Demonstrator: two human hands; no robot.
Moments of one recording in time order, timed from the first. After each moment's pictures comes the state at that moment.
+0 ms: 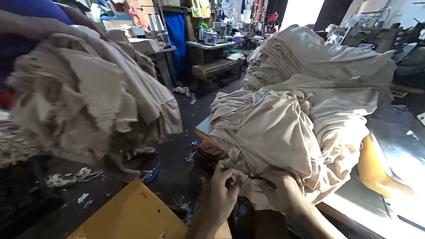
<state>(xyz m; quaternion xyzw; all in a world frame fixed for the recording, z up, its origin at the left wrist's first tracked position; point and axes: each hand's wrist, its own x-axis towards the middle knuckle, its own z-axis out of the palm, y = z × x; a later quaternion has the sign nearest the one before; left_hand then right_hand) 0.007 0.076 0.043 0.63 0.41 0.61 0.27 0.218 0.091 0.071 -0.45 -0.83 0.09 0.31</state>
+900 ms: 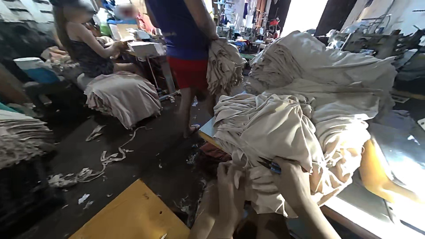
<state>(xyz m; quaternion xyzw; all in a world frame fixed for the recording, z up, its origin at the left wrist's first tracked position) 0.031 0.081 0.036 0.60 0.58 0.54 0.13 0.194 0.096 0.120 -0.66 -0.71 0.02 0.23</state>
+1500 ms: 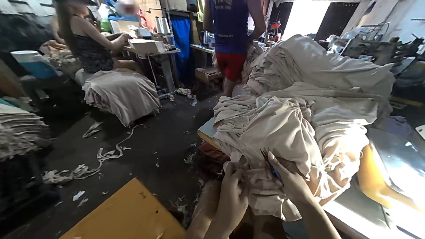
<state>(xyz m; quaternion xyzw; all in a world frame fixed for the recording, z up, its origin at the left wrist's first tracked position) 0.031 0.075 0.047 0.63 0.43 0.59 0.27 0.208 0.115 0.114 -0.45 -0.53 0.55 0.46</state>
